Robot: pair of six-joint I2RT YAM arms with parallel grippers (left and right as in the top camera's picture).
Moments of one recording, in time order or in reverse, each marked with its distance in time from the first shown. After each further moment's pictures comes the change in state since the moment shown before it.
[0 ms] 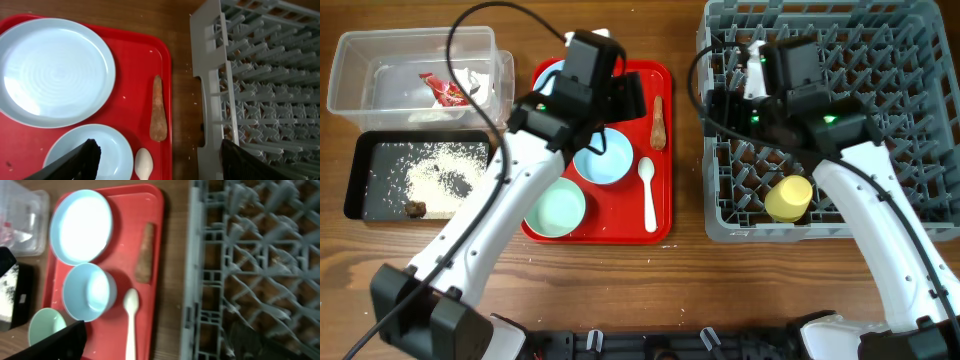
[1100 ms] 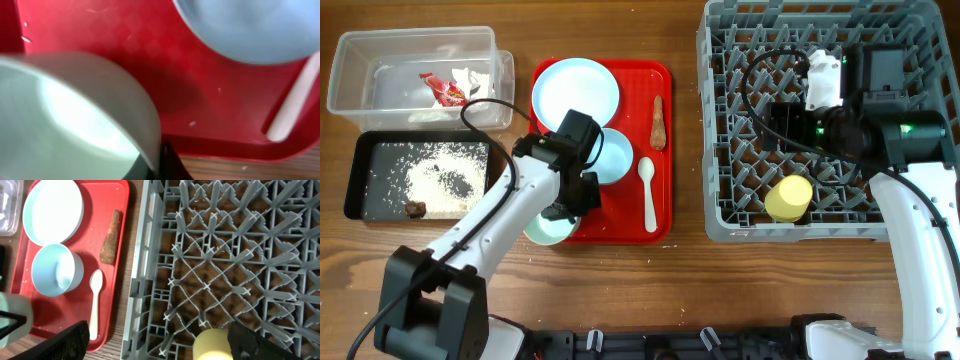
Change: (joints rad) left arm 0.076 -0.029 -0.400 -0.332 0.059 -0.018; right arm -0.225 -0.101 0.005 -0.166 -0.085 -0.290
